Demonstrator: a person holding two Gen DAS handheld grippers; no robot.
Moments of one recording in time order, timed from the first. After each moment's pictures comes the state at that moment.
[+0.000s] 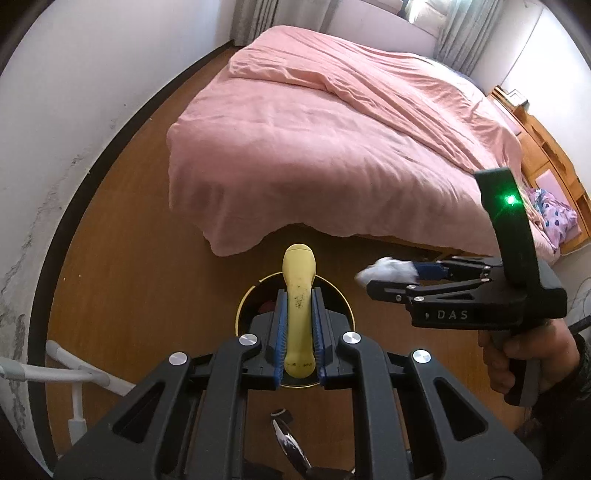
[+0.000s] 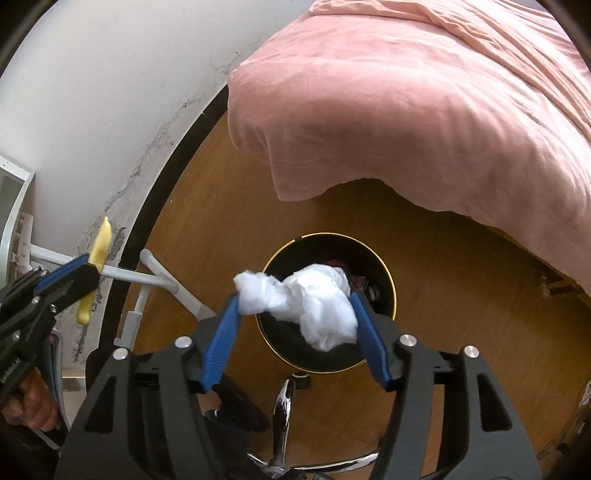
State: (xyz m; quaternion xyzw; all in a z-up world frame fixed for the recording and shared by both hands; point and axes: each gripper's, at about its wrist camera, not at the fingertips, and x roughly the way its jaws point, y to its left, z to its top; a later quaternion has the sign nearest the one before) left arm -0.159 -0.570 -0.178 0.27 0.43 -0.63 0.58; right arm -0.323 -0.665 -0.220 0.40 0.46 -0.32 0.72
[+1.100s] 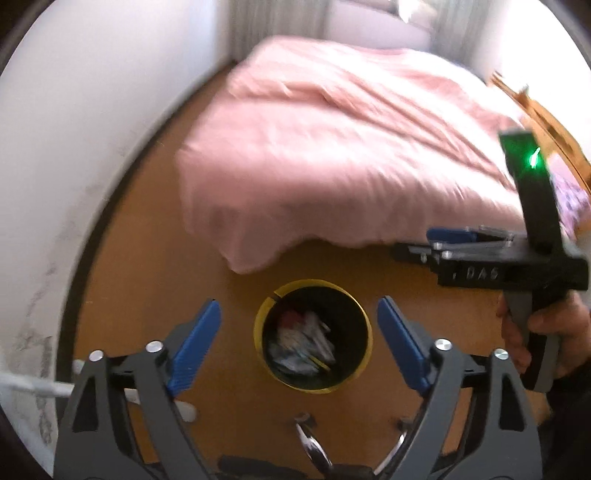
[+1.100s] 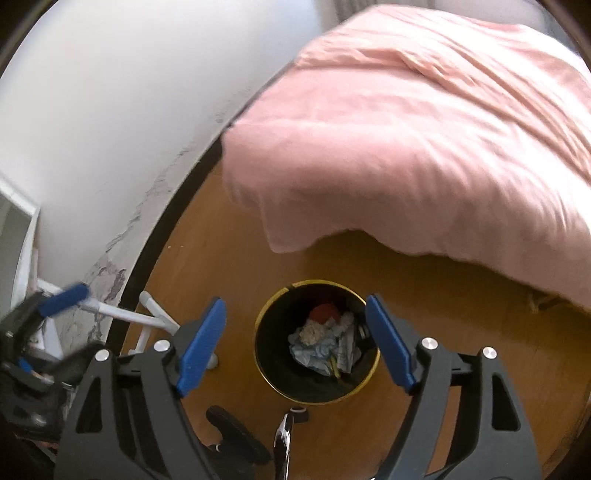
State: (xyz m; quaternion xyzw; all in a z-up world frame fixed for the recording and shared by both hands) left arm -0.160 -0.547 -0.127 0.28 0.37 -0.62 0.64; right arm -0.329 -0.676 -0.161 0.36 0.40 -0.37 0.76
